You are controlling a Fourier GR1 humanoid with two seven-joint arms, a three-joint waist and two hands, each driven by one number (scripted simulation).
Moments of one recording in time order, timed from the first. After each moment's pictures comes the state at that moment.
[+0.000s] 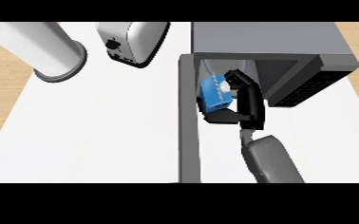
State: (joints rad) left arm 0.59 0.05 0.42 -2.12 0.38 -0.47 -0.21; right arm -0.33 0.00 0.22 -1.31 -0.08 -0.40 -0.23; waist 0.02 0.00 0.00
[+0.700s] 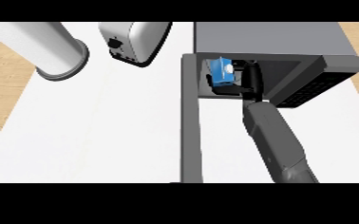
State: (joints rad) left arm 0.51 0.09 0.49 -2.03 0.40 -0.53 -0.19; right arm -0.67 -0.03 -0.04 -0.66 -0.14 -0.31 -0.54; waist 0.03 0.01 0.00
